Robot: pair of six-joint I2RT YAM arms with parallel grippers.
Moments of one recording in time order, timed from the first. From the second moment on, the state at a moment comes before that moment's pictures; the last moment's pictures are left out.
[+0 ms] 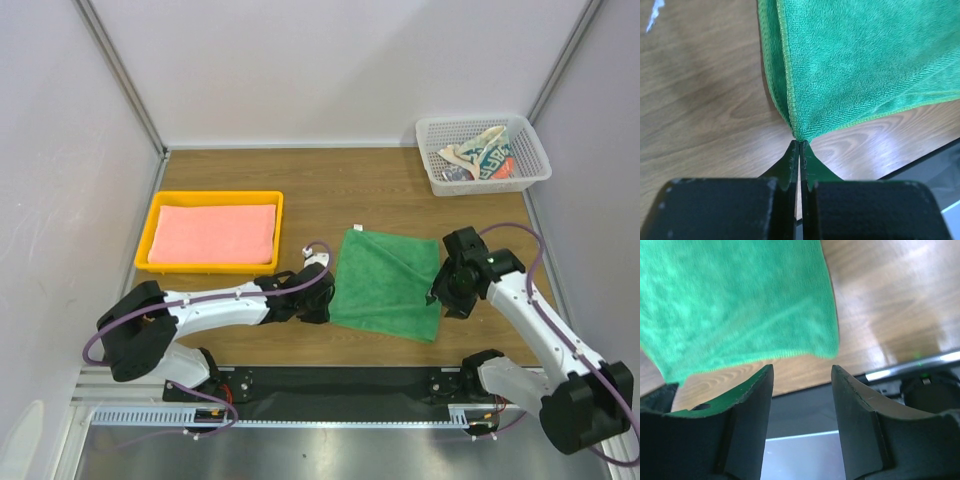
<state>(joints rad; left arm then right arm) -1.02 1.42 0.74 -0.29 -0.11 -0.79 0.33 1.01 0.82 -1.09 0.05 0.87</state>
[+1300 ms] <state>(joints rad) -0.97 1.46 0.69 -0.24 -0.12 -0.81 0.37 0.96 0.52 -0.85 -0.09 0.94</state>
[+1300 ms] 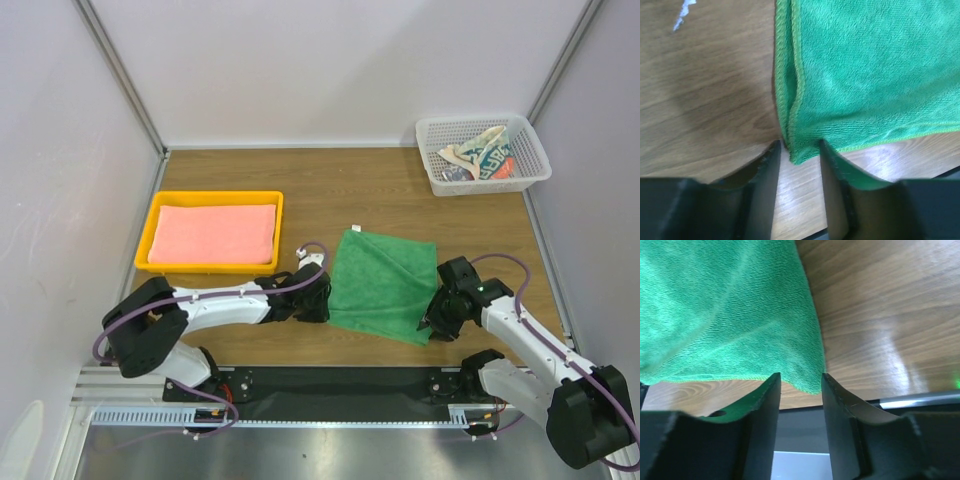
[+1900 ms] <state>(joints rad) -0.97 1.43 0.68 -0.29 -0.14 -0.82 0.39 1.01 0.48 -0.84 -0.13 0.91</state>
